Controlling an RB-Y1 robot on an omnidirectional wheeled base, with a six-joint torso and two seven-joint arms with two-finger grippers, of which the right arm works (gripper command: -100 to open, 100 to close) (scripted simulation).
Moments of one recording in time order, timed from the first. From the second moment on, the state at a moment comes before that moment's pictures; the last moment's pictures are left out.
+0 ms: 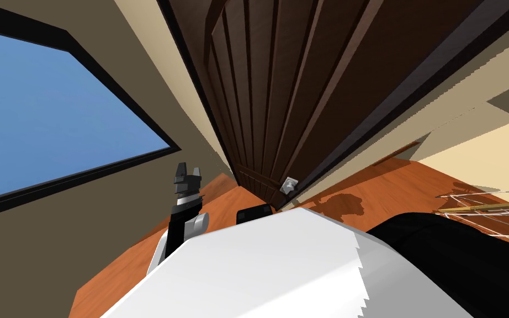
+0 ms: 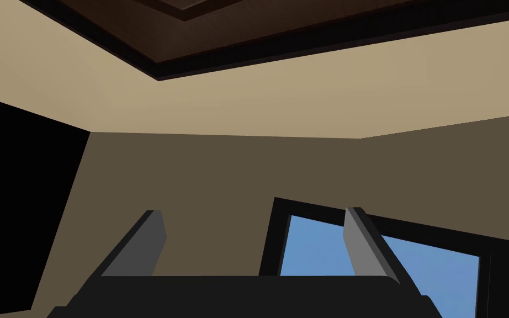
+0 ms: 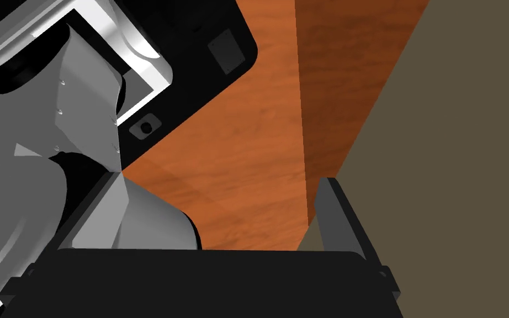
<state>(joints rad) 0.65 -0.42 0.87 -1.53 -3.59 -0.85 -0.96</state>
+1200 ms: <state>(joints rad) 0.66 -0.46 0.93 -1.46 -3.86 -0.88 -1.03</state>
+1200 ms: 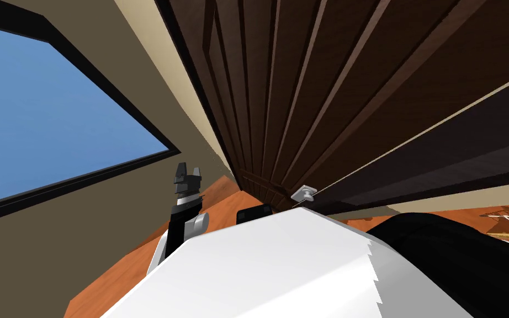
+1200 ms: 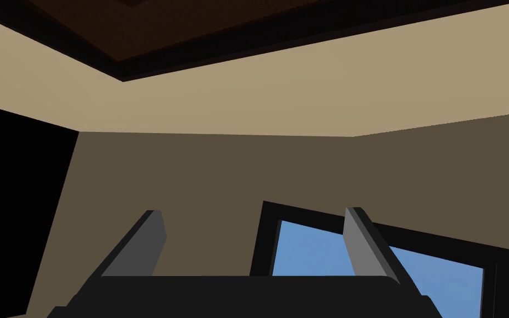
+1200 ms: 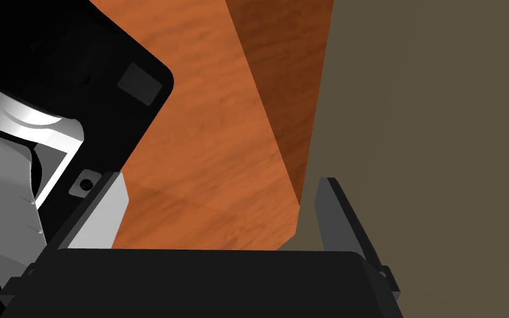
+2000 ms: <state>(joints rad) 0.67 -0.48 0.98 -1.42 -4.04 -0.90 -1.07</state>
